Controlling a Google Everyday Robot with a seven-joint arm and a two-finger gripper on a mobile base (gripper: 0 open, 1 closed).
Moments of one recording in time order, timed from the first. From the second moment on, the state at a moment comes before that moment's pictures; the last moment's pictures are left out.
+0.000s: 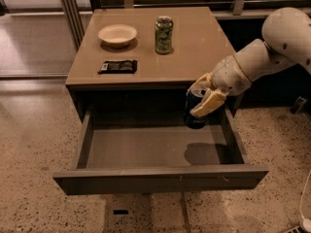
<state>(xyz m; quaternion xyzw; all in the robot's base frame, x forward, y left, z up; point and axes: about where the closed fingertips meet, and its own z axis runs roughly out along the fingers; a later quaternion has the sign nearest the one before) 0.565 -0.123 0.817 -0.66 0.65 0.25 0.28</state>
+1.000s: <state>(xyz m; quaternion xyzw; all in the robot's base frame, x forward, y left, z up) 0.540 -0.121 0.742 -0.67 0.65 0.21 0.28</state>
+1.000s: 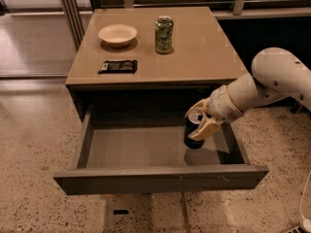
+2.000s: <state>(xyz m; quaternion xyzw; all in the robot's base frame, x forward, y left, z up) 0.569 -0.124 0.681 -0.67 0.64 0.18 0.34</state>
